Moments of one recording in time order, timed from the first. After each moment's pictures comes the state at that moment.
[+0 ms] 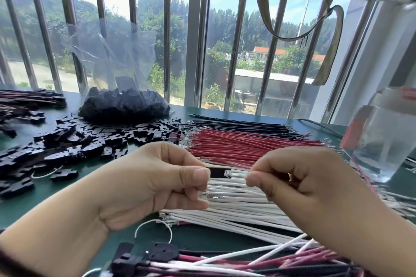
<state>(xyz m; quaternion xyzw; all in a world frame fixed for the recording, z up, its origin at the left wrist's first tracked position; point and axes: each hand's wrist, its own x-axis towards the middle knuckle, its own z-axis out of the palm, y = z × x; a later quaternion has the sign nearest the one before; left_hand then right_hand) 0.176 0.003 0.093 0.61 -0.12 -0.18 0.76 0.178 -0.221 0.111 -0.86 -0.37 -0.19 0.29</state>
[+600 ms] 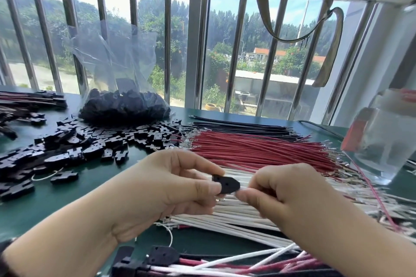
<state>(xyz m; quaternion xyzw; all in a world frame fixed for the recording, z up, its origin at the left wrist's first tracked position) 0.173 -0.012 0.088 0.68 -0.07 -0.13 0.72 0.183 -0.215 0.099 -0.93 -0.29 -0.13 0.19</state>
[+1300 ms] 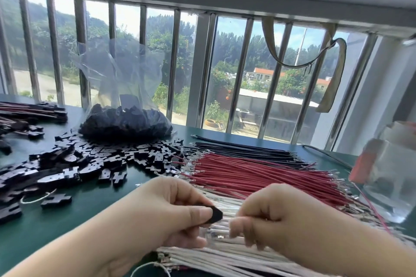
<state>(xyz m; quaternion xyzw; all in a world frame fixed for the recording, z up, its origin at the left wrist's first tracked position) 0.186 -0.002 0.081 0.70 -0.02 -0.12 0.71 0.217 -0.201 0.113 -0.92 -0.34 0.05 0.21</state>
